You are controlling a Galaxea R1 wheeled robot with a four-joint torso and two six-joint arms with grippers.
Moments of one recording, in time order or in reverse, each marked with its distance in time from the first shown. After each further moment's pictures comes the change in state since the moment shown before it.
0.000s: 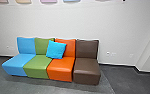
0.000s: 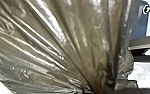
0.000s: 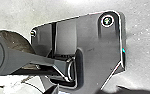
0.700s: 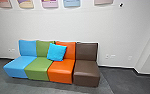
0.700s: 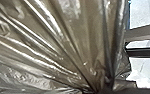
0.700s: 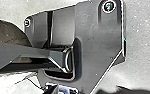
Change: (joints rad) left arm 0.021 0.060 -0.002 0.000 -0.016 0.048; right arm -0.043 0.170 -0.225 -0.020 -0.006 -0.006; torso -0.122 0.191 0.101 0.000
